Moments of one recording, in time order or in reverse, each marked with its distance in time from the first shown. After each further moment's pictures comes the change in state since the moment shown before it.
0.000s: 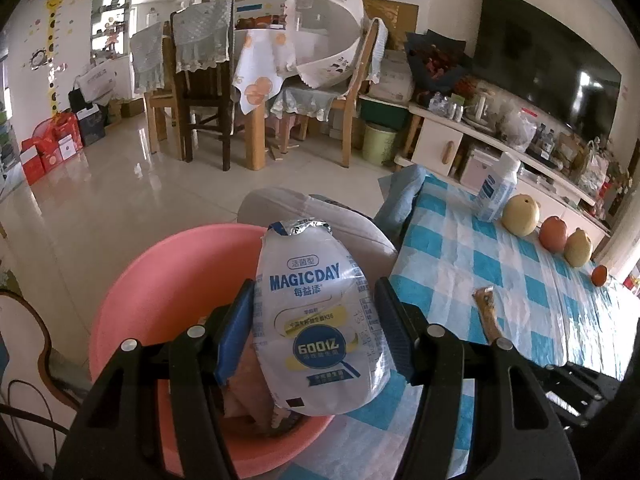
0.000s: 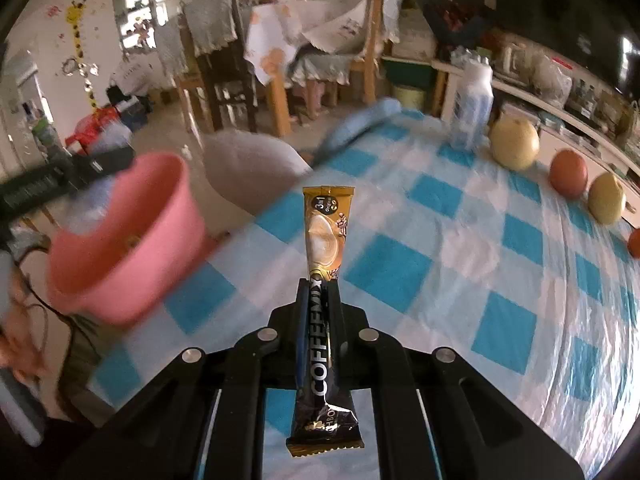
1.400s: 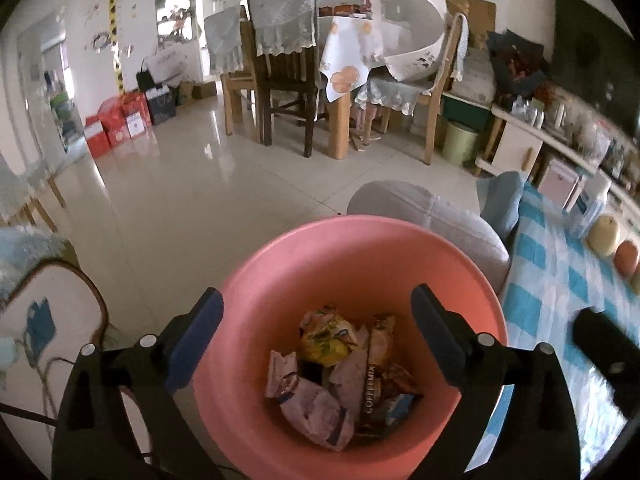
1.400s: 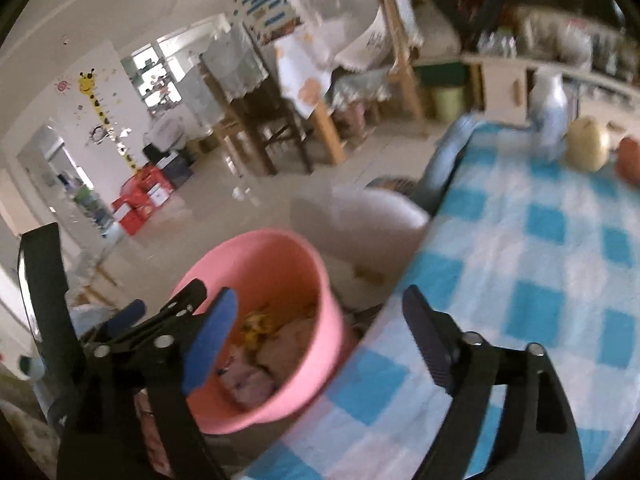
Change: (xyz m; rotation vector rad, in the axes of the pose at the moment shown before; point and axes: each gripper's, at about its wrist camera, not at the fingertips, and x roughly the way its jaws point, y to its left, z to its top) left arm 0.007 0.079 0.005 -0.071 0.039 0.271; right arm 0.002 0.063 0.052 0.178 -0.093 0.182
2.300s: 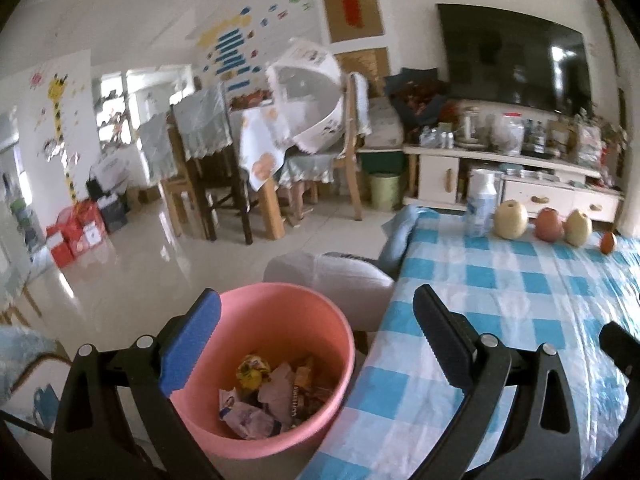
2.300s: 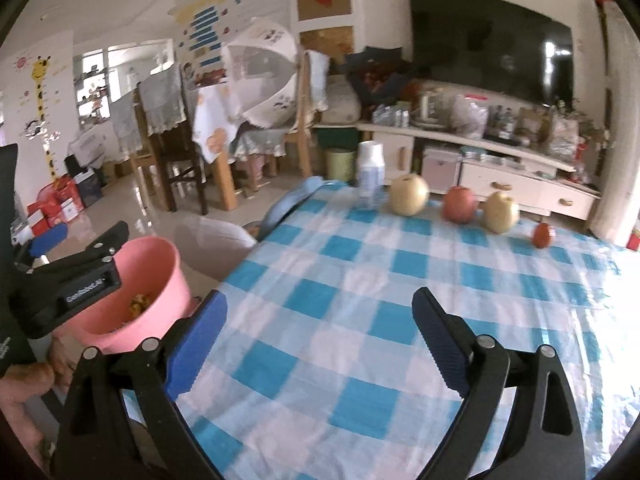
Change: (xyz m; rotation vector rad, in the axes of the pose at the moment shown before) left arm -0.125 -0.093 -0.030 0.263 -0.323 -0.170; right arm -0.157 -0.080 -0.057 -0.072 -0.191 -0.402
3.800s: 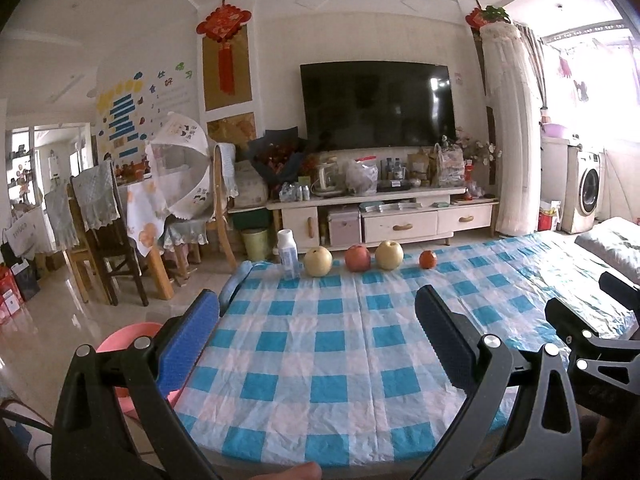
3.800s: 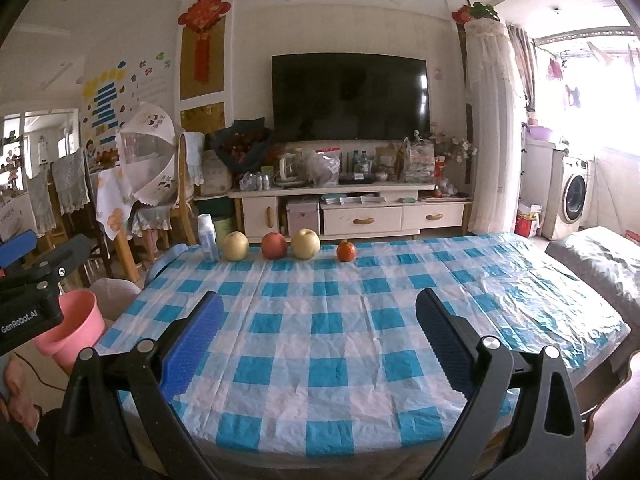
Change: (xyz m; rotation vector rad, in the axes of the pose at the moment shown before) left arm -0.217 -0.131 -0.011 0.113 -0.200 -0.415; right arm -0.227 -0.137 -0.072 0.173 -0.232 -0.359
